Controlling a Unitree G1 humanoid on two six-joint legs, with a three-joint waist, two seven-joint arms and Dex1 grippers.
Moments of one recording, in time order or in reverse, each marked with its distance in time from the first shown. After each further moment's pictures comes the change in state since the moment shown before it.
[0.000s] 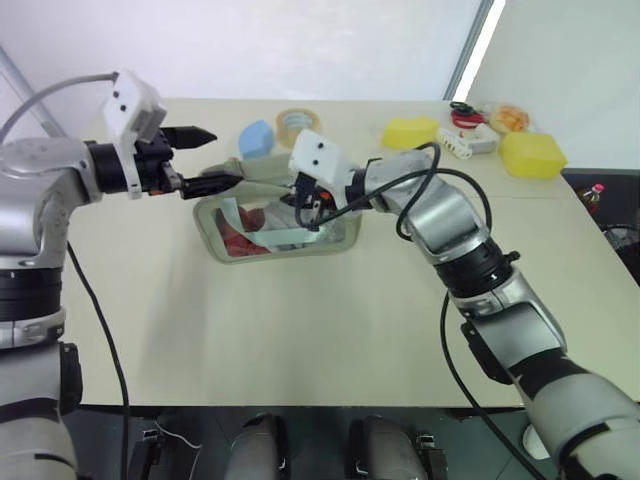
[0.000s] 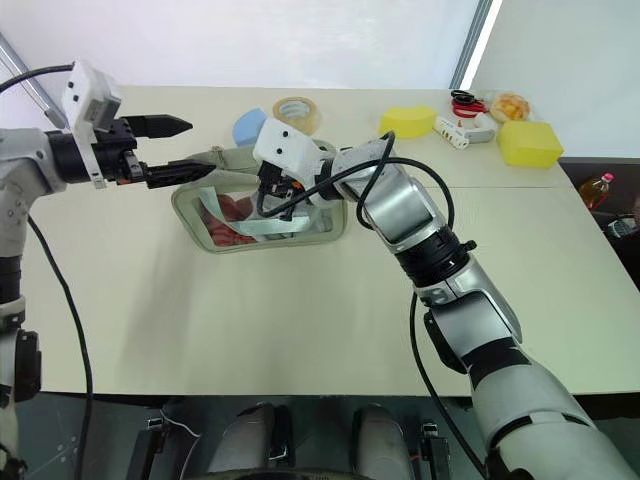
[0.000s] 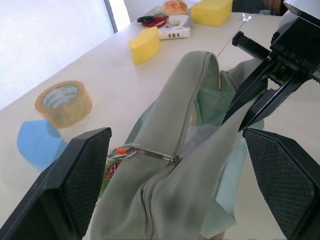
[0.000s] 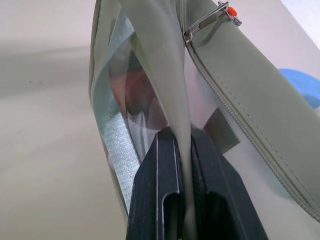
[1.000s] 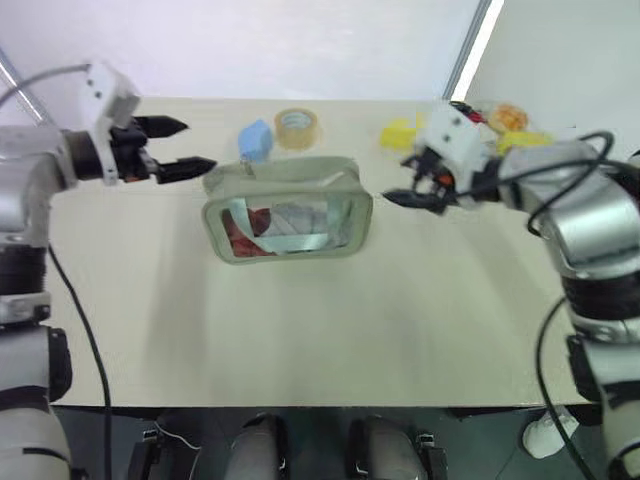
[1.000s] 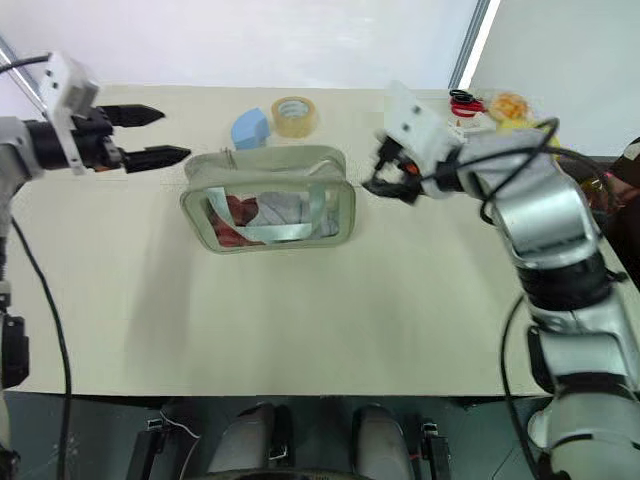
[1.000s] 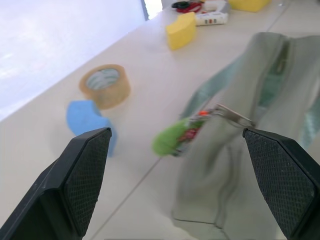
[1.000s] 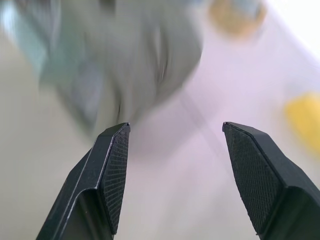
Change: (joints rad) left arm -0.126 0.068 -0.035 0.335 0.095 -0.183 -0.050; right arm 0.242 -0.459 -0.216 -0.297 0.124 0.155 0.059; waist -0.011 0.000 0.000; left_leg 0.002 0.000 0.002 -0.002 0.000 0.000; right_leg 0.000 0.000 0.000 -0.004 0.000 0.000
